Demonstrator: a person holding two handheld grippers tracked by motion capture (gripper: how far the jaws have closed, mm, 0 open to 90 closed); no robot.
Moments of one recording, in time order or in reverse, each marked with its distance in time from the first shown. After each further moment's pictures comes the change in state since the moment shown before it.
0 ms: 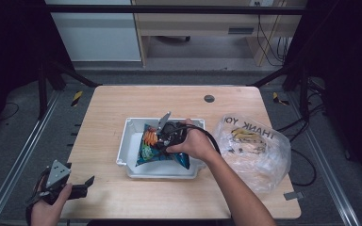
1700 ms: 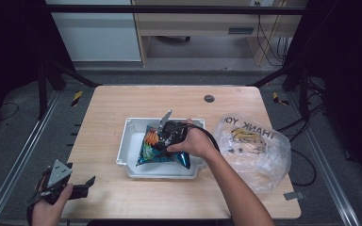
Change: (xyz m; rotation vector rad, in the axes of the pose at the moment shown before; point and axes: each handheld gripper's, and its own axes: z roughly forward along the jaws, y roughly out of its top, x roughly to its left) left arm -0.002 0.001 0.001 0.008 -0.007 0.009; right arm -0.007 -0.005 0.007 0.030 0.034 0.058
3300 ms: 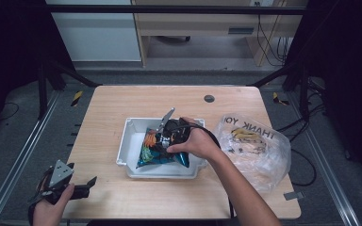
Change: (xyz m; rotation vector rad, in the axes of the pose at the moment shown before) left arm -0.002 0.001 0.002 0.004 -0.012 0.001; right arm 0.009 0.003 -0.023 -0.031 -0.021 0.056
